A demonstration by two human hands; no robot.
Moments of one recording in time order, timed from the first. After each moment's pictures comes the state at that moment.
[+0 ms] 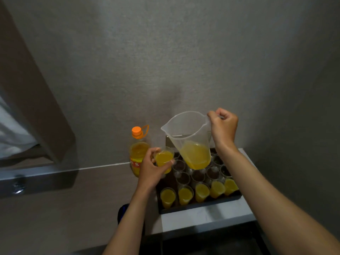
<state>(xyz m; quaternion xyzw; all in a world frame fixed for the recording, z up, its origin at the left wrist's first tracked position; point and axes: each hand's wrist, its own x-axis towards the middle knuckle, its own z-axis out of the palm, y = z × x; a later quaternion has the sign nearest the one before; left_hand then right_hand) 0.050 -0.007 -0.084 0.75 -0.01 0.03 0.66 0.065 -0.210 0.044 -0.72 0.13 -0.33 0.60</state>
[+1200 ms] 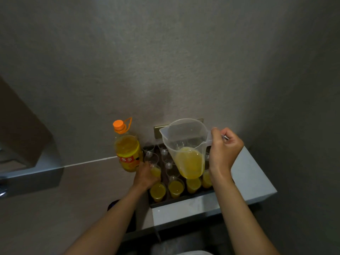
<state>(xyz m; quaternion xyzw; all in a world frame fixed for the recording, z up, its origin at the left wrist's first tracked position) 0.121 -0.014 -0.239 0.93 -0.01 -0.12 0.34 0.025 -0.225 -0.015 -0.62 0.22 -0.39 0.64</state>
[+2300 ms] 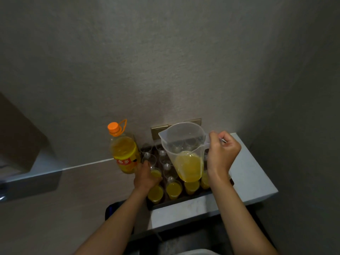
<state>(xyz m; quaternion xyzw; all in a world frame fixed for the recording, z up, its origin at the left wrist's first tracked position) 0.111 -0.039 -0.221 0.95 0.02 -0.10 0.29 0.031 -0.239 -0.029 -0.62 0.24 -0.37 0.65</state>
